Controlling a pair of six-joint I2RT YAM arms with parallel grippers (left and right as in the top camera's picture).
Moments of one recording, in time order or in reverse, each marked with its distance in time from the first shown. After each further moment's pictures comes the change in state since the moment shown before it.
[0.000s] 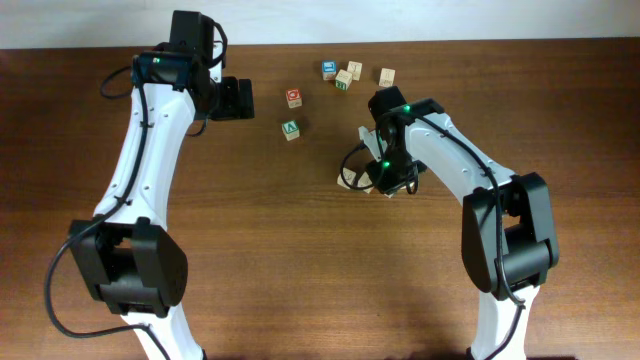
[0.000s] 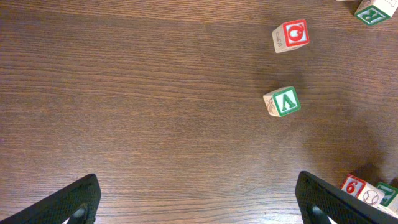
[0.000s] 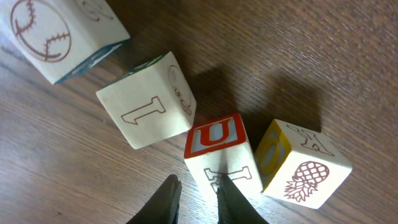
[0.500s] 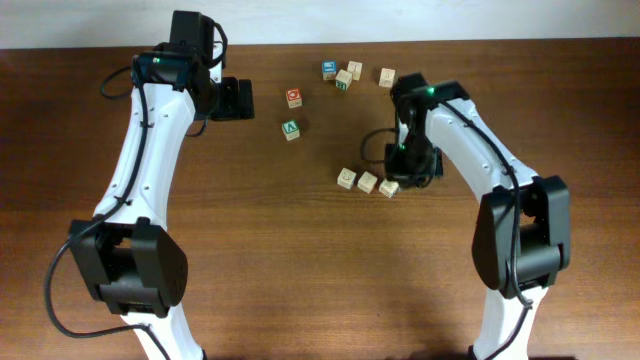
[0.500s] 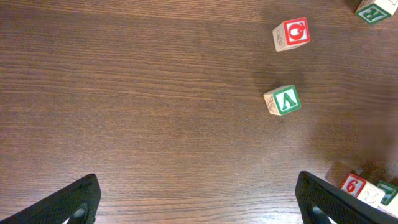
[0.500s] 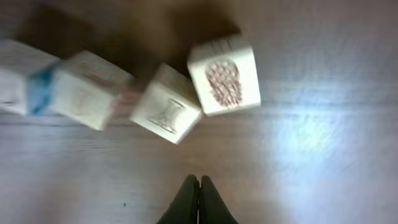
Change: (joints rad) left arm 0.000 0.000 0.000 -0.004 0.000 0.000; right arm -0.071 -0.016 0.080 -0.182 -0.043 0.539
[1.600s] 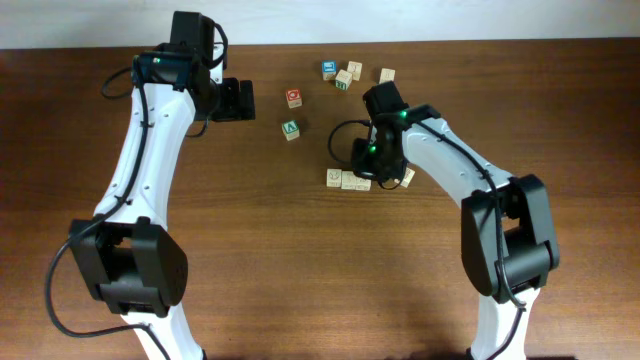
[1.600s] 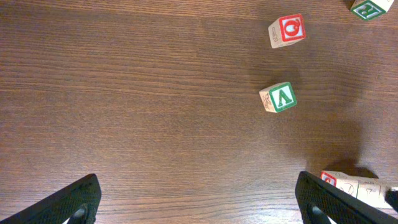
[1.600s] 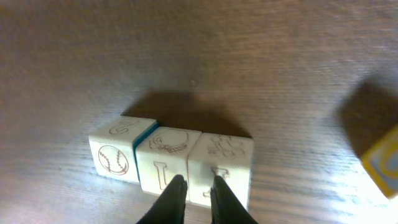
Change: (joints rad) left arm 0.000 0.002 0.000 -0.005 0.019 0.000; right arm 0.085 0.000 -0.116 0.414 -0.152 0.133
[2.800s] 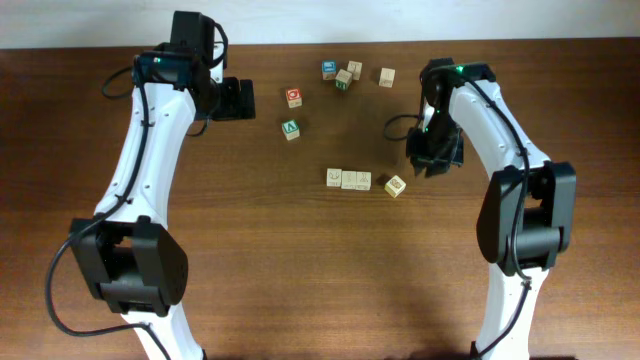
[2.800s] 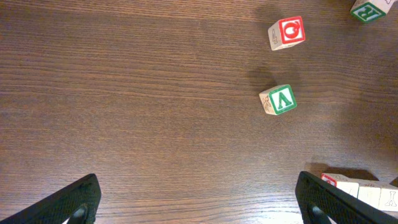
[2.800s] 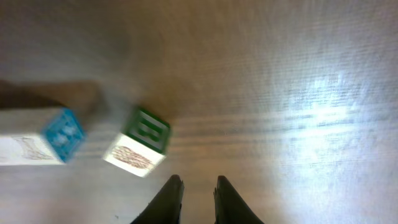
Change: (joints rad) left arm 0.000 0.005 0.000 0.008 0.000 0.000; right arm -0.212 0.127 0.290 -0.530 0.126 -0.171
